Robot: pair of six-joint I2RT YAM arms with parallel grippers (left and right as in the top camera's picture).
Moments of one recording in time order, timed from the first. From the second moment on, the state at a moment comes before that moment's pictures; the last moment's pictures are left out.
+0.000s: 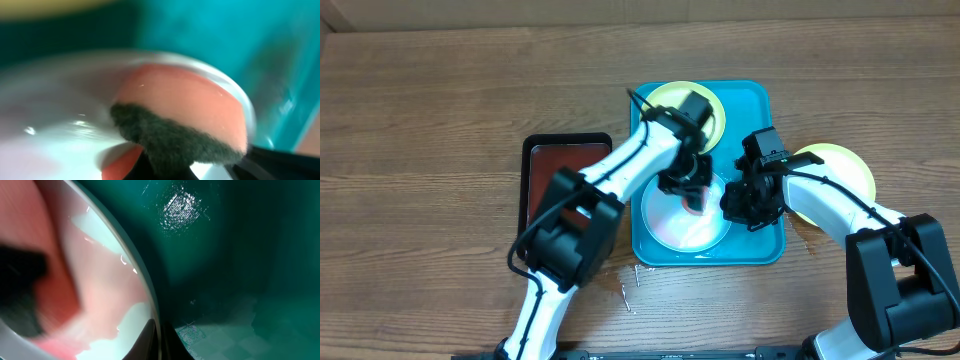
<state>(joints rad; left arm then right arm) -0.64 2.25 1.73 -0.93 0.38 -0.54 0.27 1.74 0.97 -0.70 -0.26 0.38</state>
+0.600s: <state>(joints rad) -0.64 2.26 1.73 -1.23 0.21 -0.53 0.27 1.74 0.97 -0.70 -0.26 0.38</state>
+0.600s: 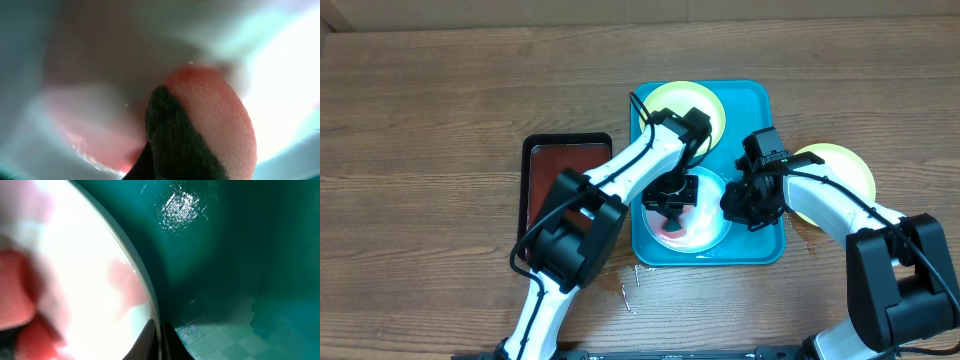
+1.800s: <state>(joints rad) -0.16 1.76 1.26 -1.08 -0.10 -0.44 0.27 1.74 0.97 -0.70 -0.26 0.38</state>
